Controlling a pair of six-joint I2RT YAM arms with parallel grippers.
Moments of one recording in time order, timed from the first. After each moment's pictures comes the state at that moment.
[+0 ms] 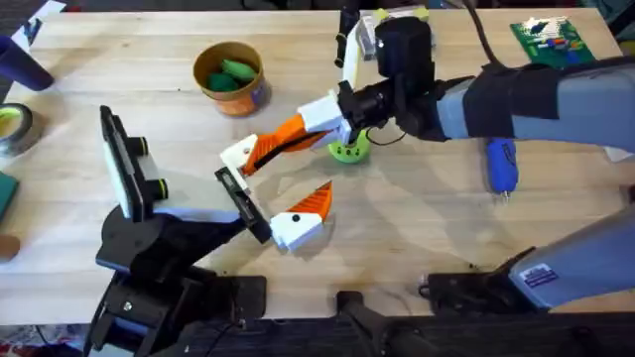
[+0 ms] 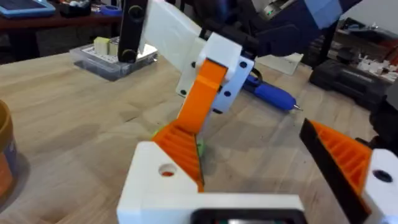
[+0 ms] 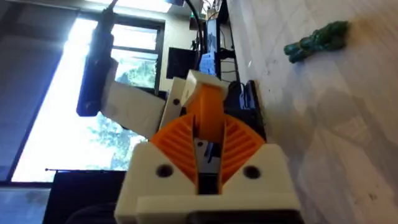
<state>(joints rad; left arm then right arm) -0.27 0.00 0.01 -0.06 0.69 -0.17 0.50 1.77 0.88 0.40 -1.38 0.88</state>
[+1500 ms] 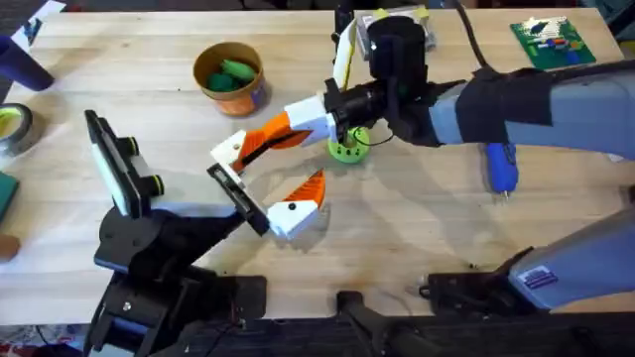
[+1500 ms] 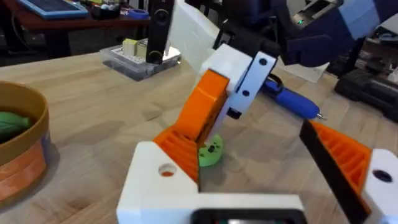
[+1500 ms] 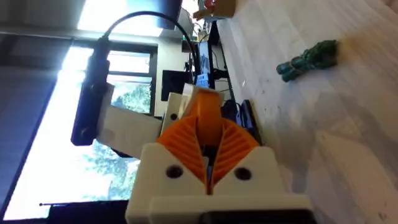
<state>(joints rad) -0.26 0.00 0.01 -0.06 0.61 -0.18 0.56 1.77 0.88 0.50 -1.24 1.02</state>
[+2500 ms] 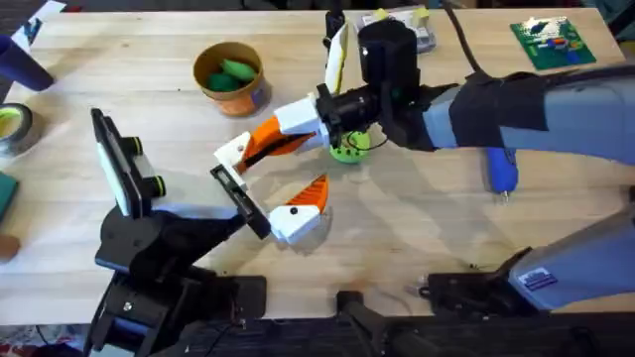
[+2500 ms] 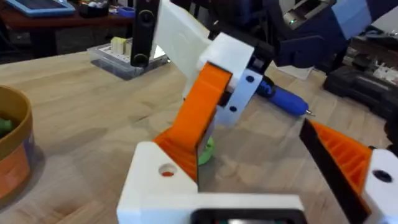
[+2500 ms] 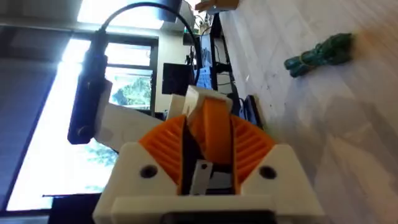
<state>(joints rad) -0.26 0.00 0.01 -0.06 0.64 -0.18 0.59 1.77 0.88 0.50 -1.23 1.04</state>
